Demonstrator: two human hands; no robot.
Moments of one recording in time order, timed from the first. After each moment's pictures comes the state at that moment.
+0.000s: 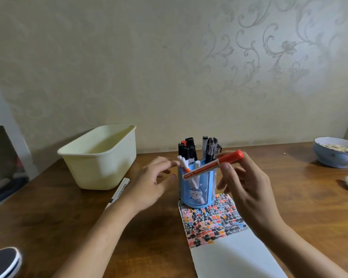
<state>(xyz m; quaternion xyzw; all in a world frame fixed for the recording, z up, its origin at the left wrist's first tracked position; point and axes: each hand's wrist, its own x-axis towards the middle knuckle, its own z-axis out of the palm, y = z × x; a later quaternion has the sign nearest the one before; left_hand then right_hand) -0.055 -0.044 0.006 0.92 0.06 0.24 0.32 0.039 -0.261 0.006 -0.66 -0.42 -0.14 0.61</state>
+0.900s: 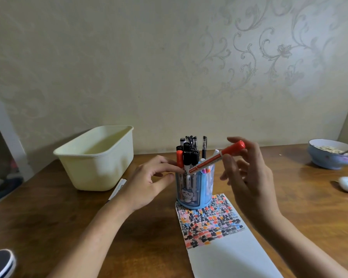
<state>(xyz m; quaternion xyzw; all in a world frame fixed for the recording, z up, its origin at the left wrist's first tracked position) -0.060 -0.046 0.015 0.90 0.01 0.26 0.36 0.051 -0.259 0.015 -0.66 -0.41 -0.24 0.58</state>
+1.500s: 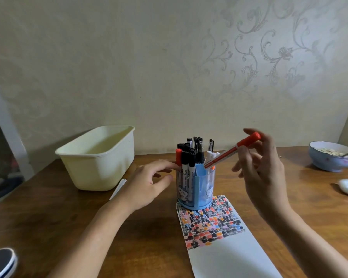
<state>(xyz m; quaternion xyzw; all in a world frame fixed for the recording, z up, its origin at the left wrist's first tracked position) -0.061 -0.042 0.013 0.91 0.05 0.24 0.32 0.070 -0.268 0.023 -0.67 -0.36 -0.26 0.60</state>
